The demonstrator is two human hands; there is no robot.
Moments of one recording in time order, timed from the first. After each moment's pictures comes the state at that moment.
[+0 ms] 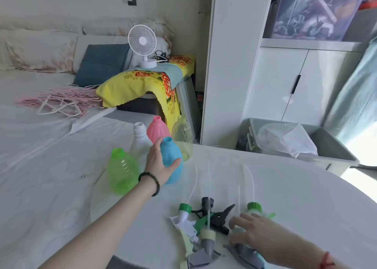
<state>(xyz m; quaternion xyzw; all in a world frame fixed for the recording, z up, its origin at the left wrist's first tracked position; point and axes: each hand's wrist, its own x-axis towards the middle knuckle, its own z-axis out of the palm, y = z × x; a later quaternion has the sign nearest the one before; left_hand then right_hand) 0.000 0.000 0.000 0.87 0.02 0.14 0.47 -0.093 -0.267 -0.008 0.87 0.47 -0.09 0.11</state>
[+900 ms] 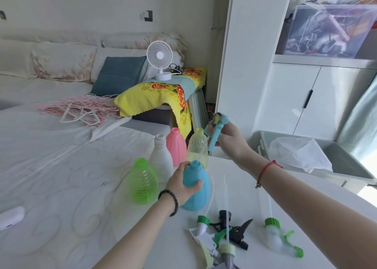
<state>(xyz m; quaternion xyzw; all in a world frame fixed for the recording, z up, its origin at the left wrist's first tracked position) -0.017 0.006 -0.007 0.84 -0.03 0.03 0.54 0.009 -0.136 0.121 0.76 0.17 0.04 -0.62</state>
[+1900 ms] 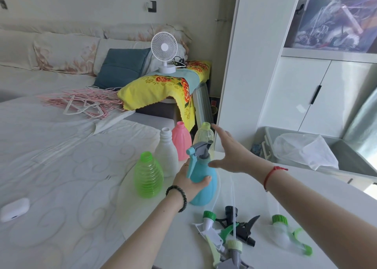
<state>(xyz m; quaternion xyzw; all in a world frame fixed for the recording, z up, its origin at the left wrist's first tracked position) -0.016 0.002 -0.012 0.83 0.00 0.04 0.56 0.005 -0.136 0.096 0.94 0.21 -0.03 -0.26</state>
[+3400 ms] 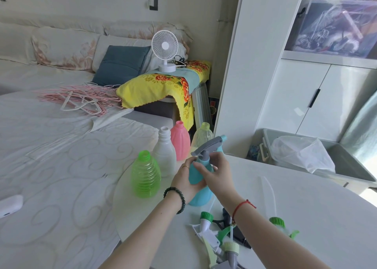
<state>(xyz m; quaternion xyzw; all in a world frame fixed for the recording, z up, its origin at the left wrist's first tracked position) -0.018 -0.003 -0.008 0.79 -0.04 0.06 0.60 -0.009 -0.104 0.019 0.79 0.09 0.10 -0.60</state>
